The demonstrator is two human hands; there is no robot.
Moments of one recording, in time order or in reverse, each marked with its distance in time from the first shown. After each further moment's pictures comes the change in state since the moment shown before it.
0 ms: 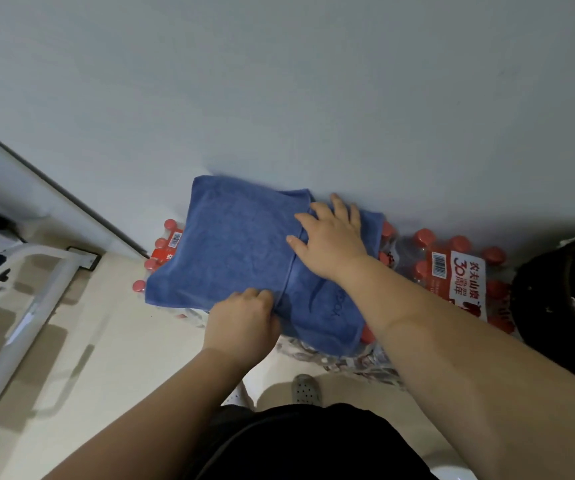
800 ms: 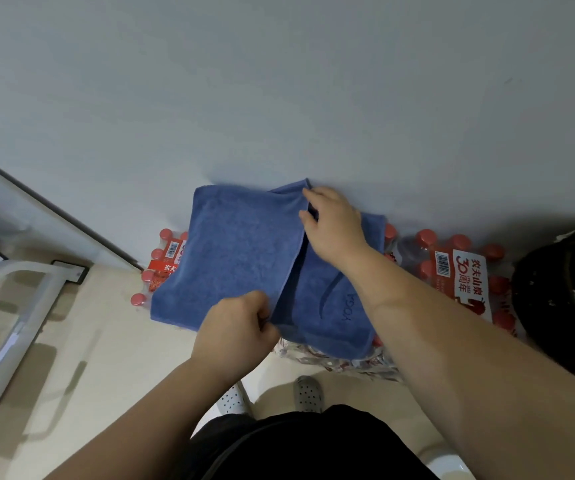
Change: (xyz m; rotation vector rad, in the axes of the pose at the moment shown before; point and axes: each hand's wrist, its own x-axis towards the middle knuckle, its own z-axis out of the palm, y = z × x) left_hand -0.004 -0.025 -0.038 -0.360 -0.065 -0.054; right_hand 0.014 -0.011 -0.020 0.408 0.234 0.078
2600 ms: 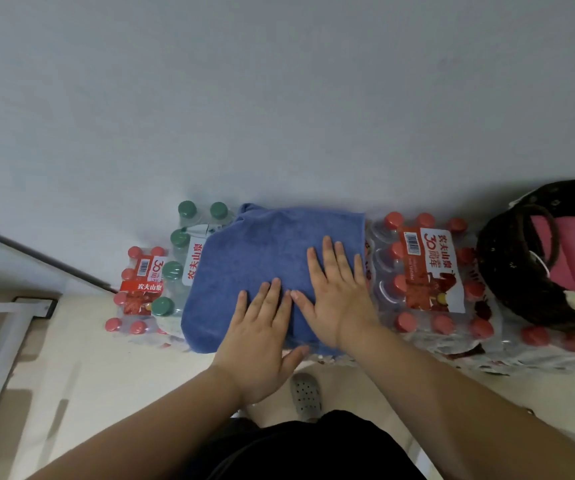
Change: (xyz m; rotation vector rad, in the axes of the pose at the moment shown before) left_hand 0.004 0.006 0.049 0.382 -0.284 0.381; right_hand -0.122 0.036 0.029 -0.436 -0.234 0.142
